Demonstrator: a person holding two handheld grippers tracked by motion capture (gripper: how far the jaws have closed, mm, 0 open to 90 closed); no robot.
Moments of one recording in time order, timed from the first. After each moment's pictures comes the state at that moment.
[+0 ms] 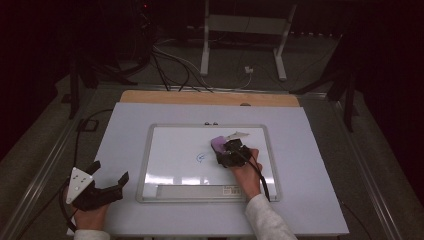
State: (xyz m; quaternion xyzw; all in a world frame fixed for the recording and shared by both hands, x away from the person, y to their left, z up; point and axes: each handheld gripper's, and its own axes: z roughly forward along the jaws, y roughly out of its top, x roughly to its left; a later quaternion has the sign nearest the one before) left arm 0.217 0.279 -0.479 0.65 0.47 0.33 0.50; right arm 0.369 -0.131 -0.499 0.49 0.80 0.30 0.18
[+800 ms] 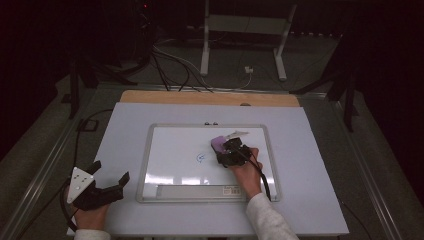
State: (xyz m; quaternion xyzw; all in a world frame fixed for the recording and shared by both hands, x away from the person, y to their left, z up) left arm 0.218 0.278 -0.480 0.66 0.47 0.33 0.49; right arm 0.370 -0.130 -0.498 0.49 0.80 0.29 0.18
